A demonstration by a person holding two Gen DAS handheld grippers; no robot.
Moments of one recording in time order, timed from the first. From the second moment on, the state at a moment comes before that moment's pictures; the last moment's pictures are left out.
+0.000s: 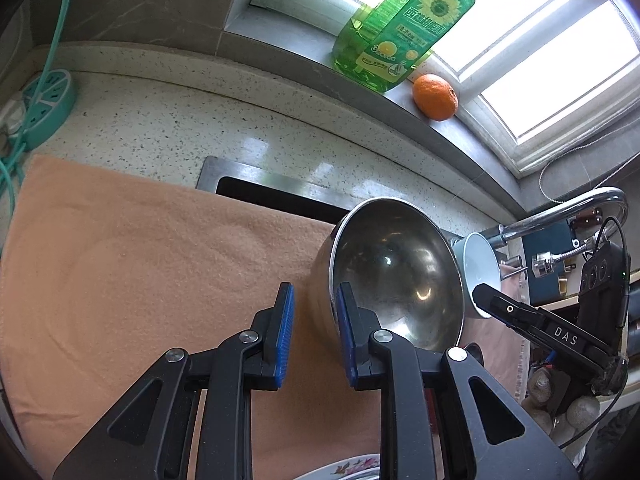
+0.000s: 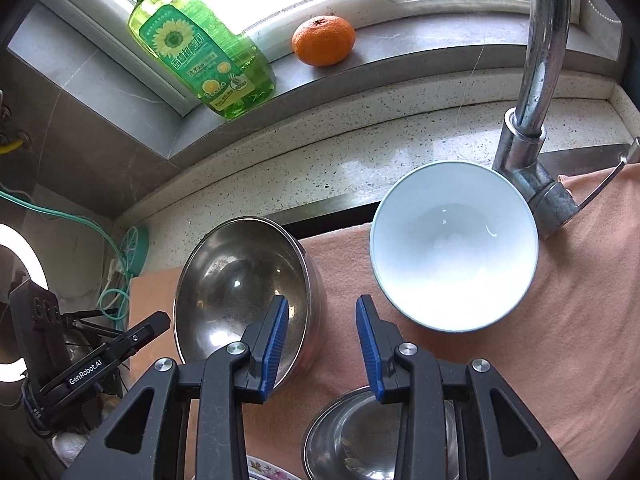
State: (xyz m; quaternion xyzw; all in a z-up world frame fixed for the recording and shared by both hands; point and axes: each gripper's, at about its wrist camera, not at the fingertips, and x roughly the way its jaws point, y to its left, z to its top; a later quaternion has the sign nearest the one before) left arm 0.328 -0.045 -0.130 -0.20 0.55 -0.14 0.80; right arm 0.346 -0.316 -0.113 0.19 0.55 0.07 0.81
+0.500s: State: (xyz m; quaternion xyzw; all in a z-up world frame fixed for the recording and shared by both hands) left arm 0.336 -0.053 -0.141 -0.19 0.56 -0.14 0.80; right arm 0.359 -0.303 -0.133 0.17 0.58 0.07 0.79
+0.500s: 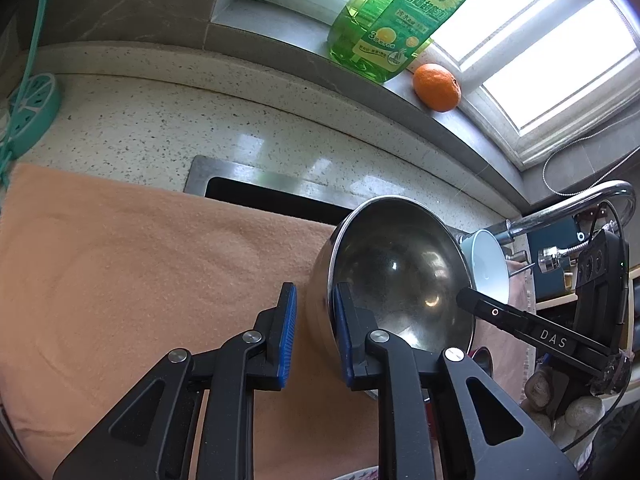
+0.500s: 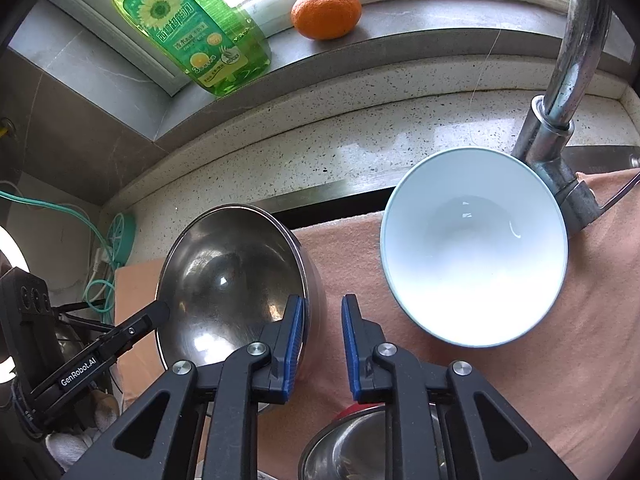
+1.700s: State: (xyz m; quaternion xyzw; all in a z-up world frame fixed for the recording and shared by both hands) left arm 0.287 -0.020 -0.110 -0.21 0.52 -0.13 0.81; right arm 0.327 -0.264 -0.098 0.14 0.57 0.12 0.80
